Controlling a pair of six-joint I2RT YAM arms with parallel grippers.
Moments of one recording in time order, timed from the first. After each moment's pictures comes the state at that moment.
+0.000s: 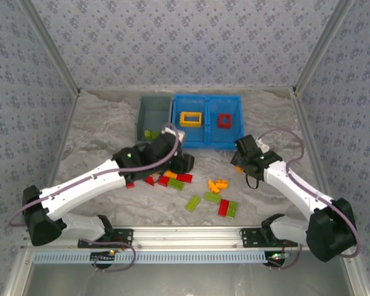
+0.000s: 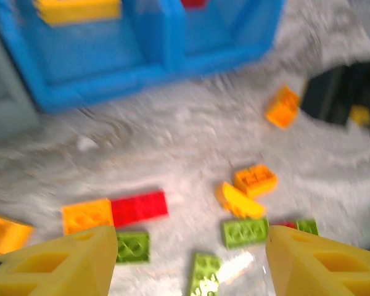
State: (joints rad) left arm -1.05 1.27 1.16 -0.68 -0.17 -0.60; right arm 0.42 1.19 0.76 -0.71 0.29 0.91
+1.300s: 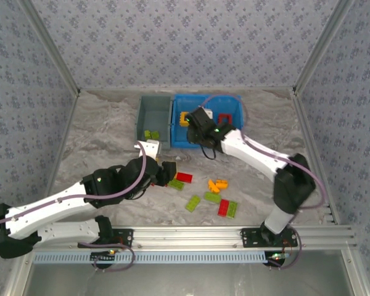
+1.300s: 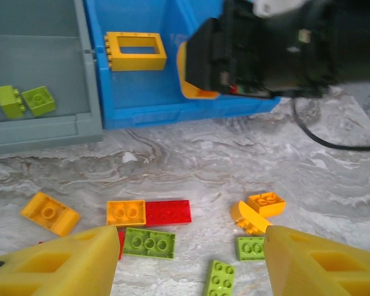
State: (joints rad) left arm -1.20 0.96 1.01 -0.71 -0.52 -0.74; right arm 0.73 1.75 1.44 -0.60 0.24 0.71
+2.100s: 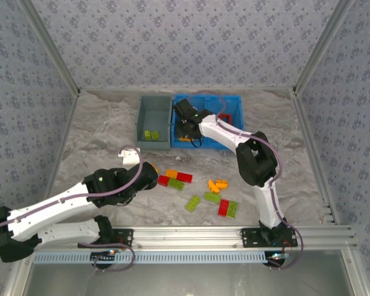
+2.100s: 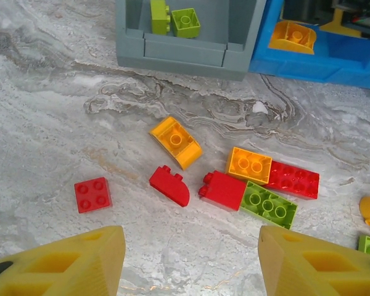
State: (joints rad) left arm -1.13 0.95 0.96 -1.06 -0.61 -1.04; right arm 0.68 2.11 1.76 -0.70 0.14 0.62
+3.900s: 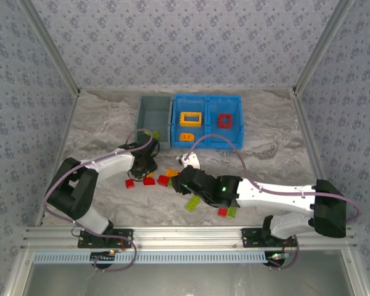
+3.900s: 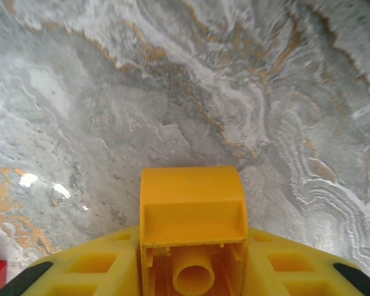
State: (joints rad) left arm -0.56 1.56 0.86 -0.58 -0.14 -1.04; right arm 1.24 1.30 0.90 -0.32 0.43 0.64
